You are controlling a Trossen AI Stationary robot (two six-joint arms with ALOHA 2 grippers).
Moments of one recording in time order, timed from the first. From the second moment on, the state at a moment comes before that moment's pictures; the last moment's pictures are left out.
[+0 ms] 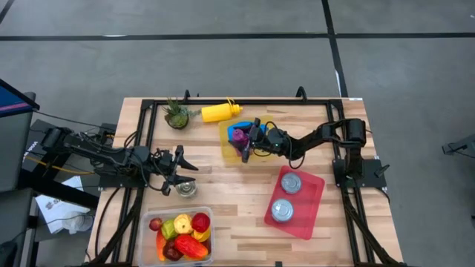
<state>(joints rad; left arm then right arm) -0.20 0.62 0.15 0.45 -0.03 -0.14 -0.17 1.94 0.78 1.15 0.14 0.02</state>
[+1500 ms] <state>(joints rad) -0.20 0.62 0.15 0.43 -0.02 -0.14 0.02 1.47 0.77 0.59 0.72 -0.29</state>
